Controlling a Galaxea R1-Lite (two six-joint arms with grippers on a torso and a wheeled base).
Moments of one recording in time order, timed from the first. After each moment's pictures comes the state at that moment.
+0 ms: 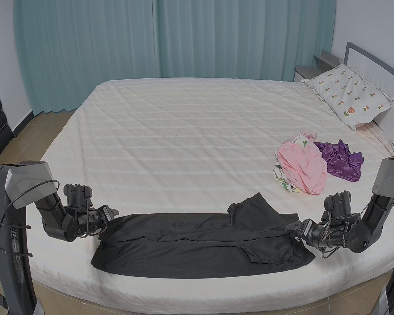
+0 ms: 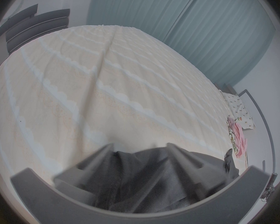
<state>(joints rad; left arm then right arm) 0.01 2.40 -0.81 -0.88 -0.11 -0.52 0.19 2.15 -0.46 -0.86 0.08 0.75</state>
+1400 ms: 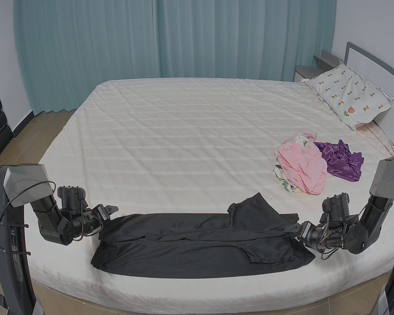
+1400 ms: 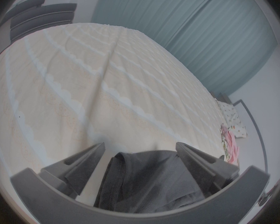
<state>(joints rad) 0.04 2.41 -0.75 -0.99 -0.19 -0.53 0.19 2.17 -0.46 -0.87 0.08 0.74</state>
